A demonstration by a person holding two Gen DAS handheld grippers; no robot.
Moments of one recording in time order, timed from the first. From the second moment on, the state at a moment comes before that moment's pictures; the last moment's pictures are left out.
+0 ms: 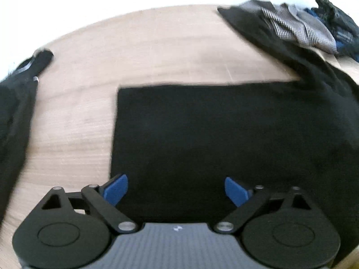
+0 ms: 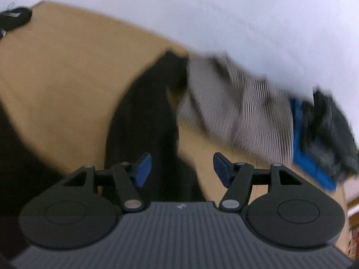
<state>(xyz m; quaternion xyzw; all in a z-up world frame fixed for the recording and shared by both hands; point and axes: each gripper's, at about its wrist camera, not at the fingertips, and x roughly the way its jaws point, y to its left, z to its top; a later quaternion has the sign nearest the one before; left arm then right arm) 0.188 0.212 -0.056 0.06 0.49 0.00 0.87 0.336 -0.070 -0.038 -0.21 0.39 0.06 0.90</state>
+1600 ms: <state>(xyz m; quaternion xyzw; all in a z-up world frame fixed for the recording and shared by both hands) 0.277 0.276 -0.007 0.04 0.46 -0.14 0.88 0.347 -0.159 -0.034 -0.01 0.39 0.26 0.88</state>
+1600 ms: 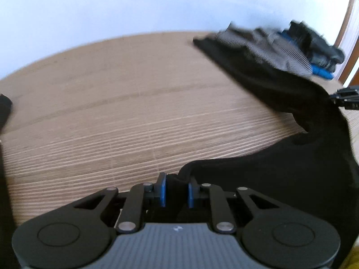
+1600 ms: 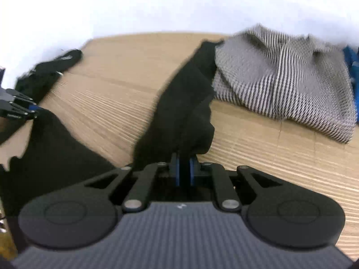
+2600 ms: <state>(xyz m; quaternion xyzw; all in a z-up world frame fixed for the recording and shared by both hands) 0.157 0.264 0.025 0.03 0.45 -0.12 0.88 0.149 -0.143 0.007 0.00 0.36 0.23 0.90</state>
